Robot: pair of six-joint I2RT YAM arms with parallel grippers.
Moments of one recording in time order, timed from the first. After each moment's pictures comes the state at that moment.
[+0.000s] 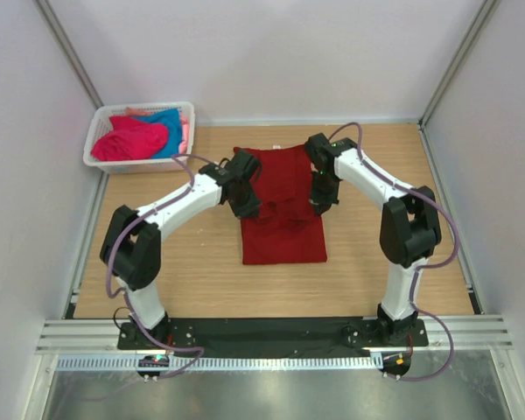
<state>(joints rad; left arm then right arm) -0.64 1.76 1.39 -0.76 -0.03 -1.02 0.44 1.89 1.57 -1.11 0.06 0.64</state>
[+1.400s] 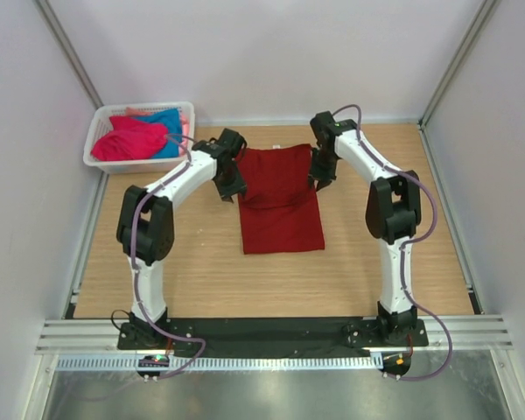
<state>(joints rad) -0.45 2.04 1.69 -0.89 -0.06 -0.84 0.32 2.23 2.01 -1.09 -0.03 0.51</state>
